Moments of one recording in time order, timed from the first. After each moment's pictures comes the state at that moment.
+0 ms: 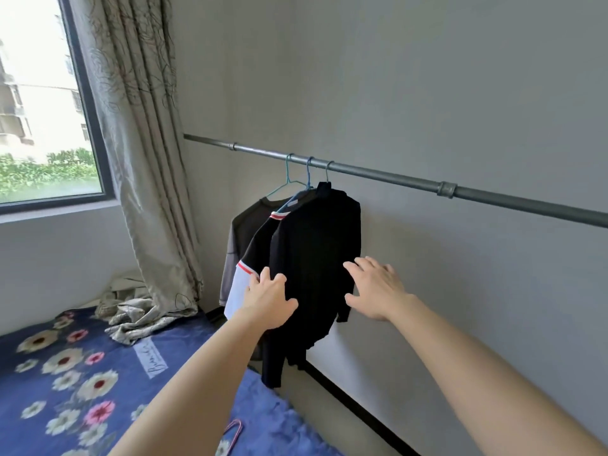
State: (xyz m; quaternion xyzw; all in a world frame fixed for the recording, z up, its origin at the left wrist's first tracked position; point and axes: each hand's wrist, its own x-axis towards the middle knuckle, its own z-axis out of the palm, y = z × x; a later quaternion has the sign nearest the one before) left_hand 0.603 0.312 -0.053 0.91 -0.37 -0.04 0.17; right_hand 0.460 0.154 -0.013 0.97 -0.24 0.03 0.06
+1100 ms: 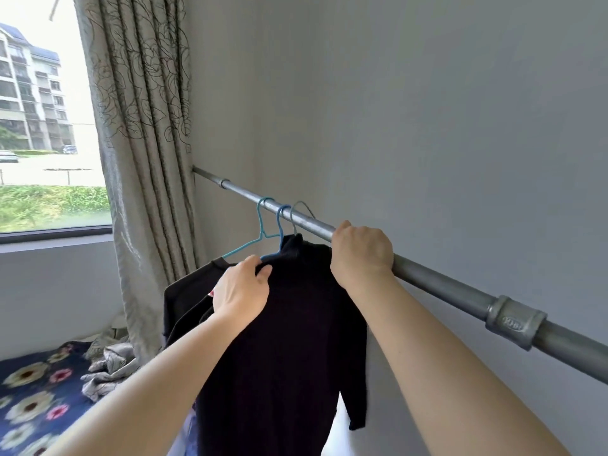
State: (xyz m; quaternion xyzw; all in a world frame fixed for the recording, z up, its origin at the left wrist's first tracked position) left_hand 0.758 0.039 0.018 0.90 -0.15 0.22 0.34; right_hand 0.666 -0.110 0.101 0.93 -0.19 0.23 0.22
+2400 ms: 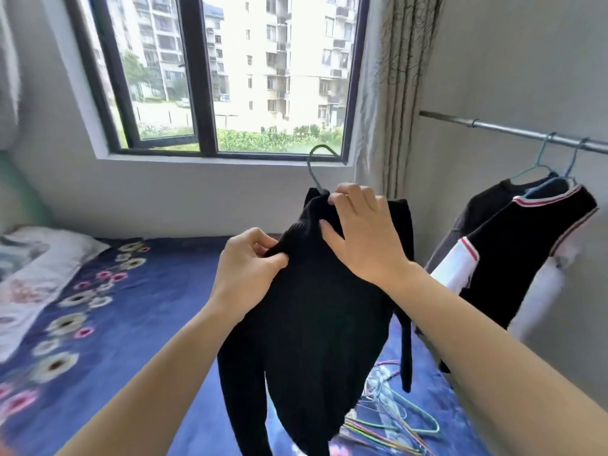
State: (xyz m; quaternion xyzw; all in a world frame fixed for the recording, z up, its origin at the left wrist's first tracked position) left_hand 0.440 0.695 -0.014 0.80 0.02 0.17 0.57; right_hand 0.500 0.509 0.004 0.86 0.24 0.44 -0.05
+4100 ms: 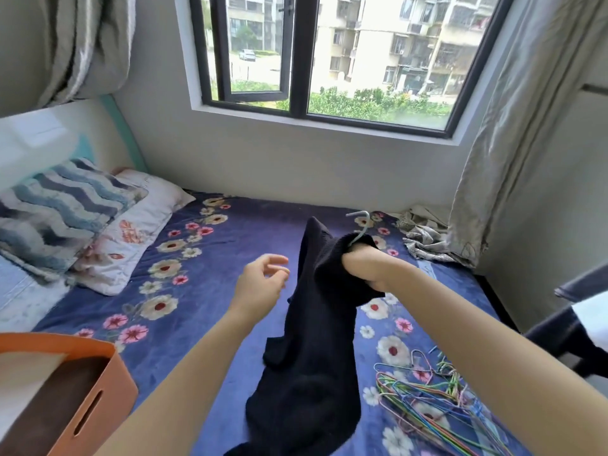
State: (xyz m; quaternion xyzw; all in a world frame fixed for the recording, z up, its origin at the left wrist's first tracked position) left_hand 0.479 0.961 -0.129 0.79 0.15 0.08 0.59; right_hand 0.570 0.786 -0.079 0.88 0.07 -0.23 -0.40
